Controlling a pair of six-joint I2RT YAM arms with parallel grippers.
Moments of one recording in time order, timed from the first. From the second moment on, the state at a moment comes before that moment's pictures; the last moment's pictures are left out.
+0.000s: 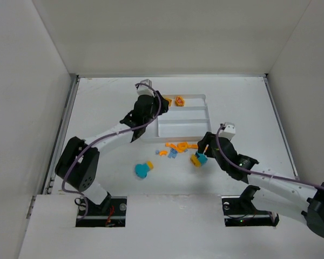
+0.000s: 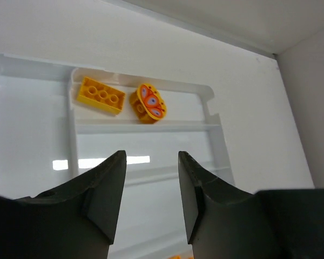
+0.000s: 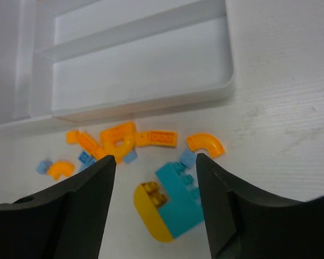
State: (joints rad) left arm -0.58 1.61 1.02 0.29 -0.20 -0.64; right arm 0.79 0.96 0.47 -0.05 0.54 0.72
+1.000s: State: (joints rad) left arm -1.07 1.13 0.46 0.26 -0.25 -0.81; right arm 0.79 1.21 0.49 -0.21 0.47 0.94
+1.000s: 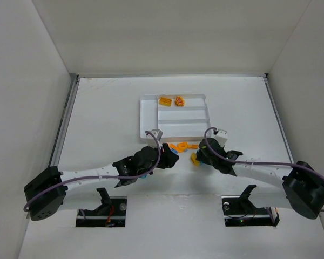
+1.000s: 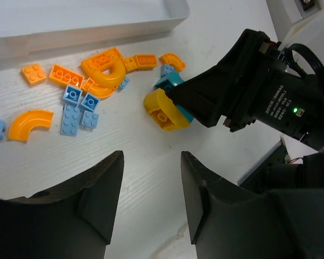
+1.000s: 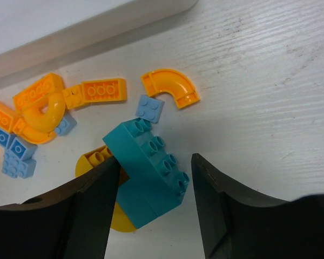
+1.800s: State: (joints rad) left arm -1.08 1.20 0.32 0.57 -0.24 -1.06; right arm 0.78 1.13 0.52 -0.12 0.32 0.95
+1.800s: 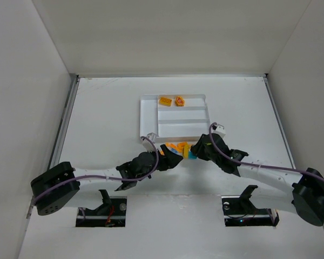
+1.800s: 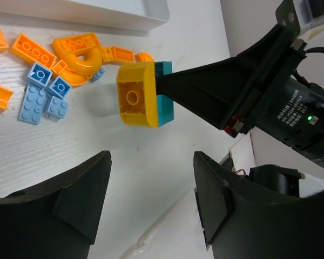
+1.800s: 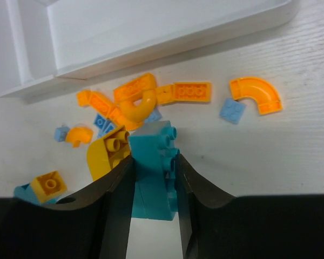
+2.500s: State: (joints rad) left arm -1.01 1.29 0.30 0.74 -0.25 -1.09; right arm 0.79 1.11 0.56 -0.04 0.19 0.97
